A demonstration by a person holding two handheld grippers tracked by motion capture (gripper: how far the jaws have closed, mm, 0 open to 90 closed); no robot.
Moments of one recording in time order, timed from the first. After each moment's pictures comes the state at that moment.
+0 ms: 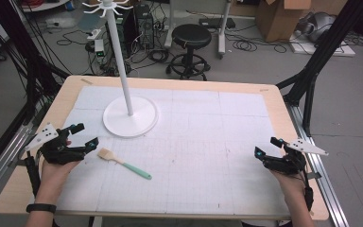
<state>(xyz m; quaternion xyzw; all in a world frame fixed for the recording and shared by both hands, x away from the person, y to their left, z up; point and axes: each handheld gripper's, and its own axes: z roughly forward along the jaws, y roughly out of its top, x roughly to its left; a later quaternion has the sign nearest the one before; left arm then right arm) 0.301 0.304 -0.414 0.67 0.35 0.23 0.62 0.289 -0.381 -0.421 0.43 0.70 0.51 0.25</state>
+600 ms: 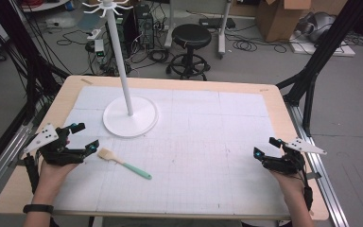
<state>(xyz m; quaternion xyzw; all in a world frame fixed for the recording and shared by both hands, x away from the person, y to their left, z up) 0.297 0.300 -0.407 0.69 0.30 0.24 0.62 0.290 -0.379 -0.422 0.43 0.71 0.51 0.24</state>
